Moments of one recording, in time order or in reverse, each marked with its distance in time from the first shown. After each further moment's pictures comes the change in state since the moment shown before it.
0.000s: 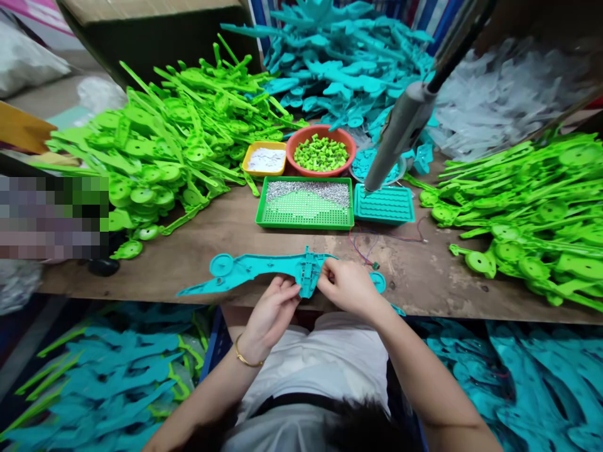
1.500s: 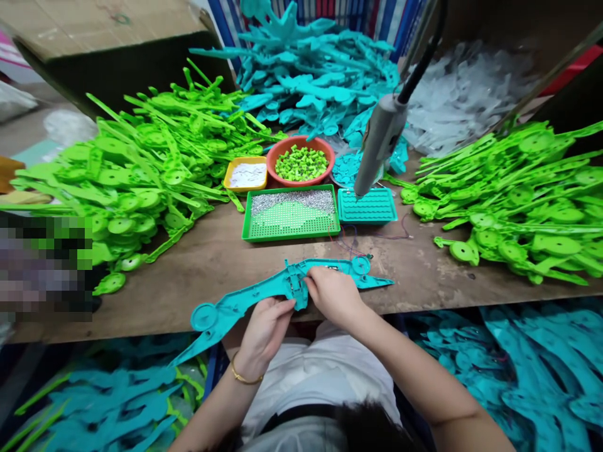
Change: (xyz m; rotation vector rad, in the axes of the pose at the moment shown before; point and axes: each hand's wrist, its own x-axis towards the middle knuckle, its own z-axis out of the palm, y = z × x) left_hand 0.006 0.004 0.007 0.117 0.003 0.003; right_hand 0.001 -0.009 0.015 -0.179 0.052 0.064
